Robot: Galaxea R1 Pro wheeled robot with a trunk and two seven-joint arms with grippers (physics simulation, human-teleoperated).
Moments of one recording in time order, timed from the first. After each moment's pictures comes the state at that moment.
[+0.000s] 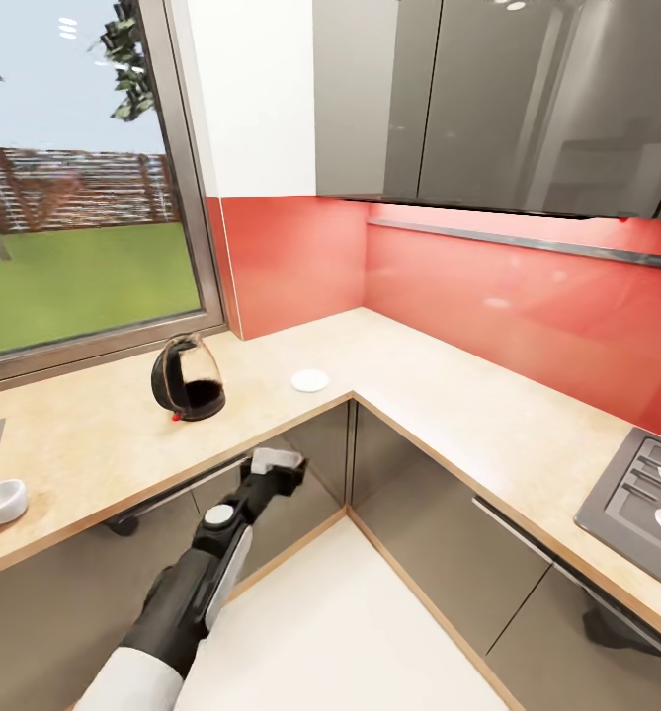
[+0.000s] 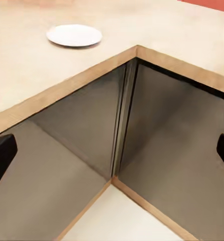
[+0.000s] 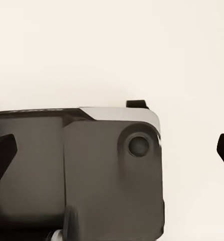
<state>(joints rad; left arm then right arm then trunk) -0.52 -0.11 -0.19 -1.15 0.02 0.27 -0.03 -0.14 0.08 -0.11 -0.19 0.08 -0.11 -0.05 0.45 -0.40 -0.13</state>
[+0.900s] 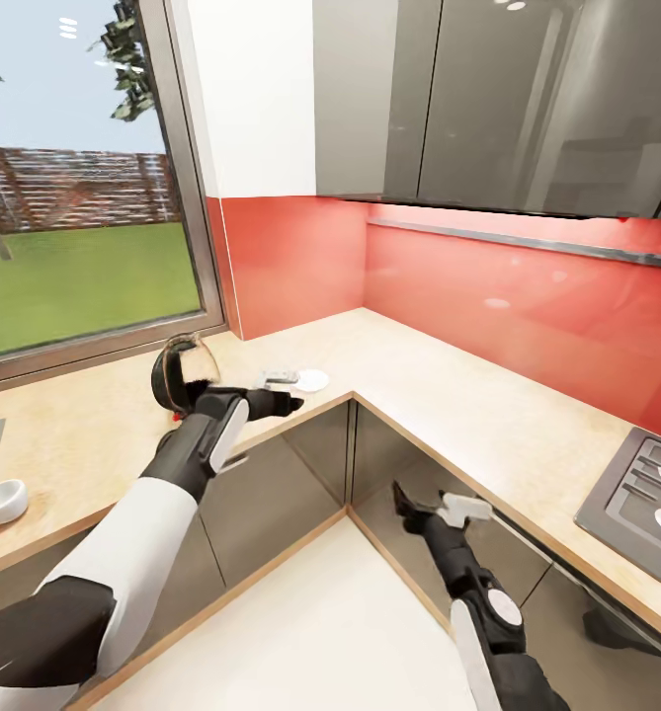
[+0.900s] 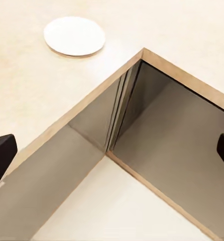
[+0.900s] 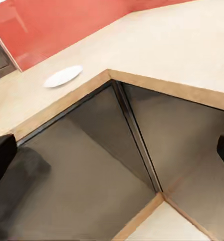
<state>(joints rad) -1.03 -0.08 -0.17 -0.85 0.16 0.71 -0.07 -0.19 0.17 -0.03 -1.45 -0.17 0.10 0.08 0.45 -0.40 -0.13</state>
